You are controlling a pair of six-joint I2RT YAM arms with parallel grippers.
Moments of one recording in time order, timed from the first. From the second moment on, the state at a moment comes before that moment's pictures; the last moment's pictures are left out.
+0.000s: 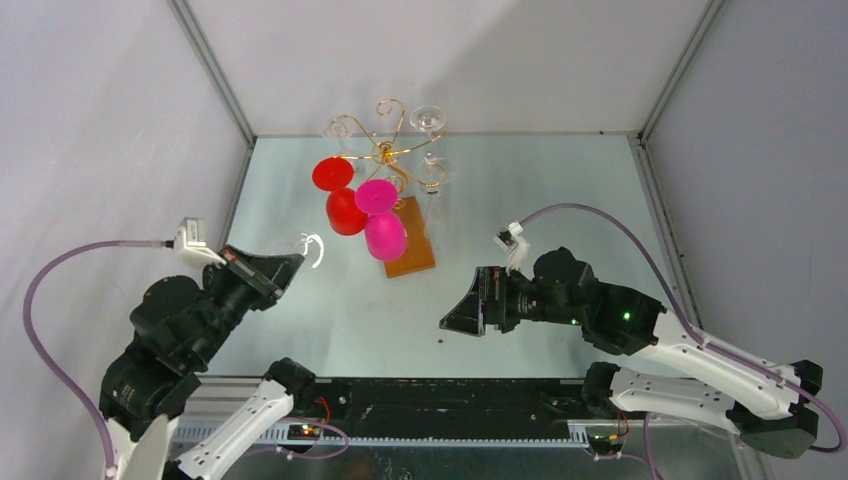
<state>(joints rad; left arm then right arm) -0.50 0.49 1.25 -1.00 -0.16 -0.88 1.08 0.85 0.92 -0.48 -0.18 0.95</state>
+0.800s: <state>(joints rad) -0.06 0.79 1.40 -0.78 0.16 -0.79 1.10 0.82 0.92 -0.52 -0.15 0.97</state>
